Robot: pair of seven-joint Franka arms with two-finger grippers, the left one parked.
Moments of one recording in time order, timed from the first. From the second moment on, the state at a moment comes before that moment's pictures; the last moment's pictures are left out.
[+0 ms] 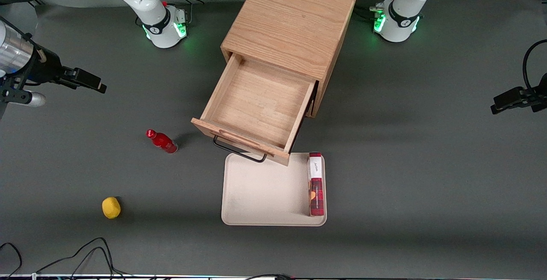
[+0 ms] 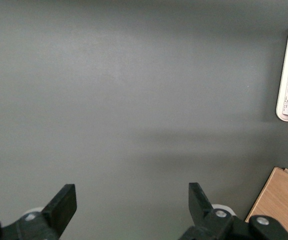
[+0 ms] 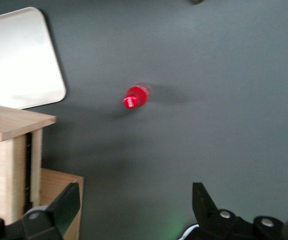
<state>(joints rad) -0.26 -0.10 0.26 -1.73 0.11 1.55 0.23</state>
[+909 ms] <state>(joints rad) -0.26 -0.12 0.27 -1.73 0.03 1.52 0.14</state>
